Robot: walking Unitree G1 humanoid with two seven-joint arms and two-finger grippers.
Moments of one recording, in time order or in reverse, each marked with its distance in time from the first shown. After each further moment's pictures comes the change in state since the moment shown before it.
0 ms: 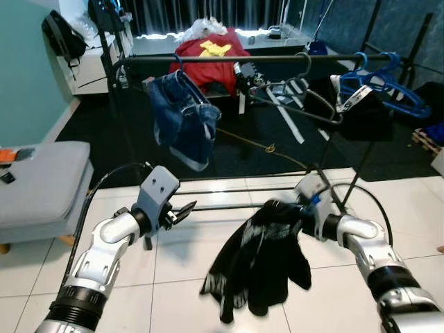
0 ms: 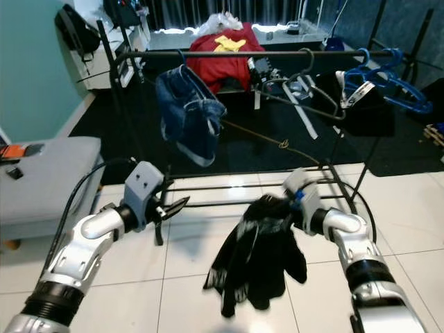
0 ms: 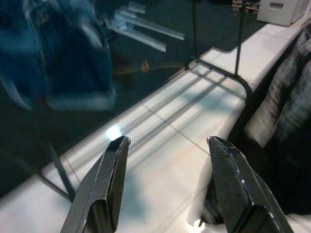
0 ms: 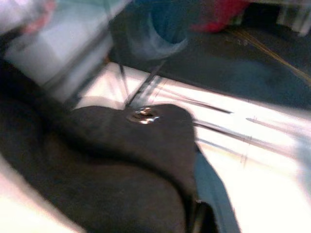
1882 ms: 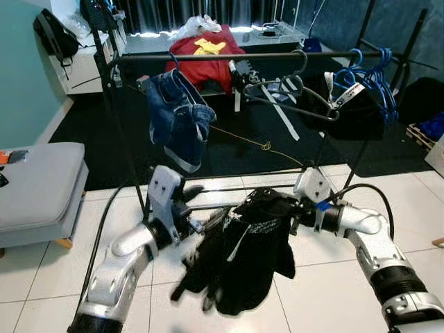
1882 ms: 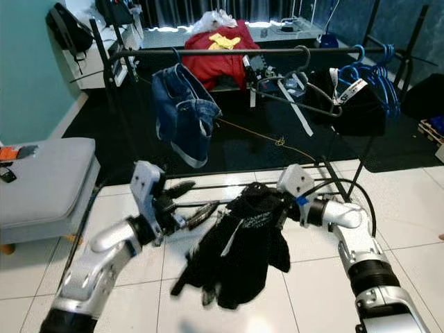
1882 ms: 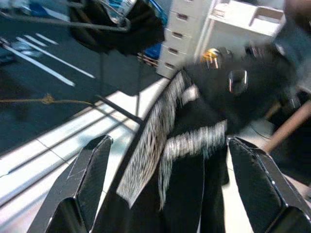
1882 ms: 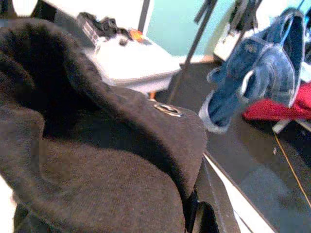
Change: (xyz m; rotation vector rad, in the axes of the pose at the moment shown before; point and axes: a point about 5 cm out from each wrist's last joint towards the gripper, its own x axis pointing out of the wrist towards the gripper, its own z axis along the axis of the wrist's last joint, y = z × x) left arm -0.026 -0.050 0.027 -0.261 -0.221 -0.385; right arm -0.019 0.042 0.054 -0.625 -0.174 0.618
